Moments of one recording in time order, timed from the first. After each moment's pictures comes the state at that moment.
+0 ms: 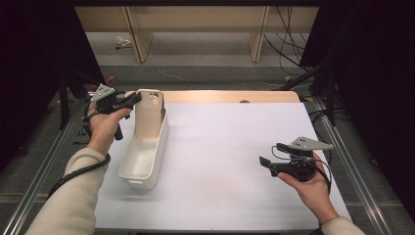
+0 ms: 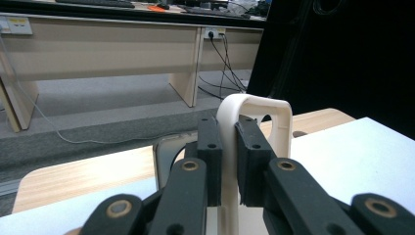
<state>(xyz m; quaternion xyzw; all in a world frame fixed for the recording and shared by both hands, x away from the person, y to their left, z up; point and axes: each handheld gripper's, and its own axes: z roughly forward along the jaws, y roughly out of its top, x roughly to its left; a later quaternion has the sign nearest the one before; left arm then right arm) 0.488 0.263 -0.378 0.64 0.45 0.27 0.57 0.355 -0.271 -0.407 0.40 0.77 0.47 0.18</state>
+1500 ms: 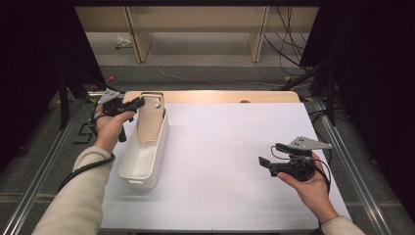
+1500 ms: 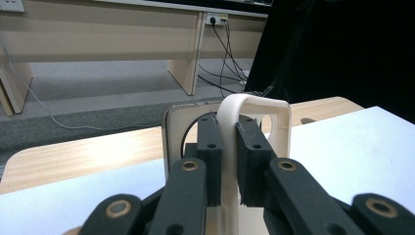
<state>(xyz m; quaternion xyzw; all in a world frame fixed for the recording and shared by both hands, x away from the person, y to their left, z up) 0.507 0.265 -0.407 0.64 0.46 0.25 0.56 0.357 -0.270 -0.408 0.40 0.77 0.46 0.17</state>
